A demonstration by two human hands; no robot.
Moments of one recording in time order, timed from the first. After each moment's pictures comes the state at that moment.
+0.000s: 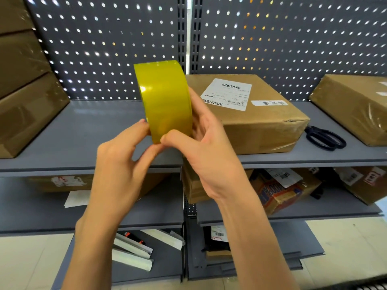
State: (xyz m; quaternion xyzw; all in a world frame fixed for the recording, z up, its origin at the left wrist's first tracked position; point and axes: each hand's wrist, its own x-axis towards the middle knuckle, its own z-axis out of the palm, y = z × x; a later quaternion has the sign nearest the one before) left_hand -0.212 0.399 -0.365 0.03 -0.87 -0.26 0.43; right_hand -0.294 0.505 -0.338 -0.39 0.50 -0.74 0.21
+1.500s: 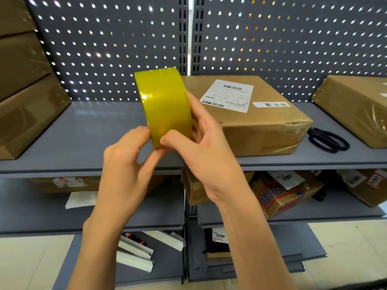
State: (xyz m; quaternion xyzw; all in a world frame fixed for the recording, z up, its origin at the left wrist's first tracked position) left_hand -0.218 0.397 -0.375 0.05 -0.86 -0.29 0.41; right_hand -0.294 0.504 -0.337 -0.39 0.53 -0.73 0.20
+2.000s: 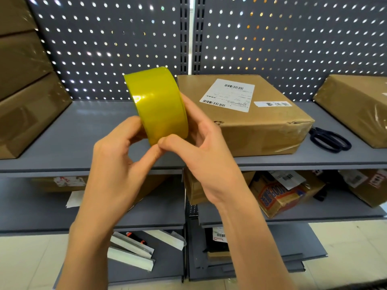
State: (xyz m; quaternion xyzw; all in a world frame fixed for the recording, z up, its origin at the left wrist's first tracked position) left_hand -0.209 0.397 -0.358 0.04 -0.84 -0.35 0.40; right_hand -0.295 0.503 -0.344 -0.40 0.53 -0.72 0.19
